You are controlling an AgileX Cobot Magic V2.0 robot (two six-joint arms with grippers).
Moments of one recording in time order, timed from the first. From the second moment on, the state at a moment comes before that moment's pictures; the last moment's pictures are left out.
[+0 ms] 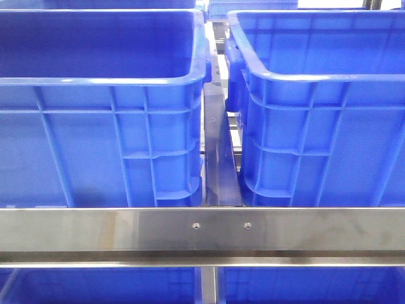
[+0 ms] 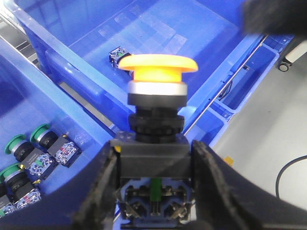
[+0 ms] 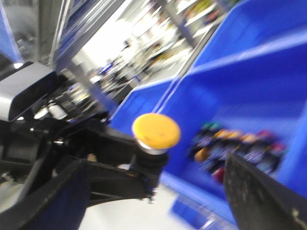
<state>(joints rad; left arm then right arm) -0.91 1.20 -1.26 0.06 0.71 -0.09 0.17 0.88 -0.63 1.79 0.79 -1.16</state>
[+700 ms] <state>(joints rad) -0.91 1.20 -1.26 0.06 0.71 -0.09 0.30 1.29 -0.90 1.78 0.95 -1.09</state>
